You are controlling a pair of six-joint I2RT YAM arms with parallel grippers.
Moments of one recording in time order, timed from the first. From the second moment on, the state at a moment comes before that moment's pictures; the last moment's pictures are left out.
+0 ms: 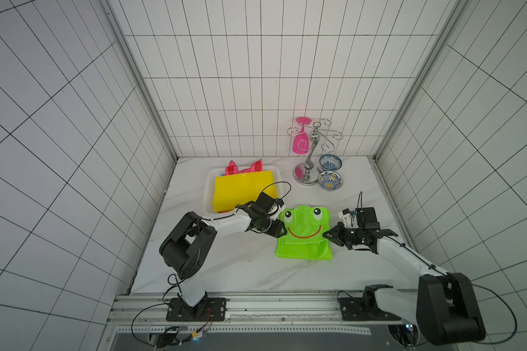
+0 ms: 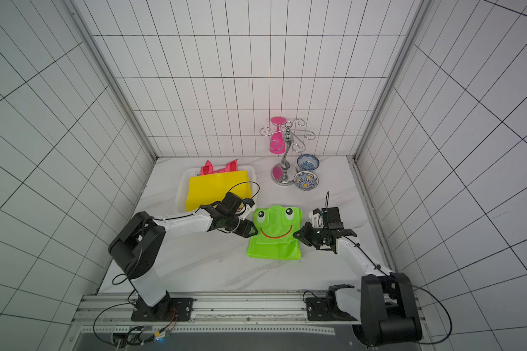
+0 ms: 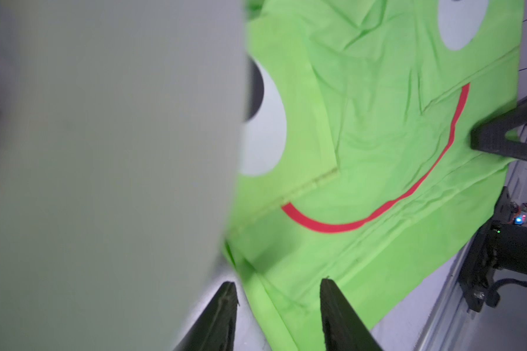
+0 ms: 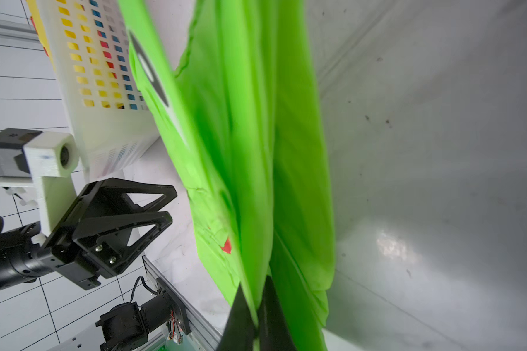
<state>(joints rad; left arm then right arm) -0.68 1.75 1.03 -0.31 0.45 -0.26 0.19 1.12 0.51 -0.40 -0.65 0.62</state>
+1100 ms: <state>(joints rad) -0.84 1.90 1.12 -0.33 0.38 -0.40 0.24 0.76 0.40 -0.84 -0.51 0.75</state>
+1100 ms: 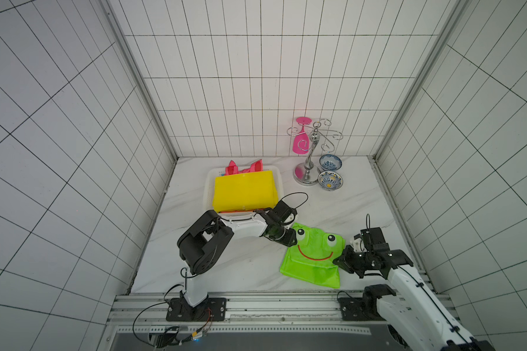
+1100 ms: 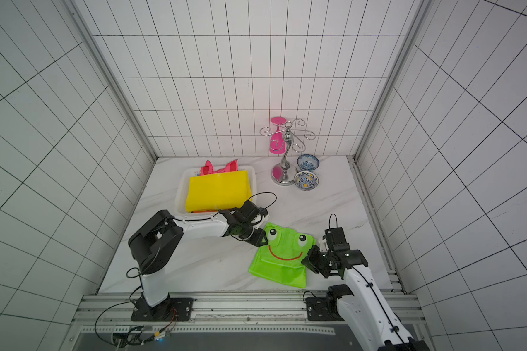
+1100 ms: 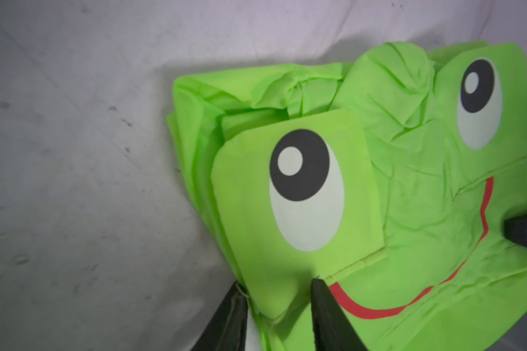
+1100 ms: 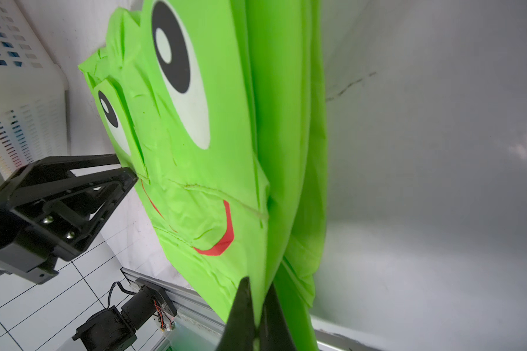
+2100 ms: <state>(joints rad) -0.73 1.53 1.11 -0.47 0.42 -0.26 0.25 0.68 0.50 -0.70 -0.62 0.69</state>
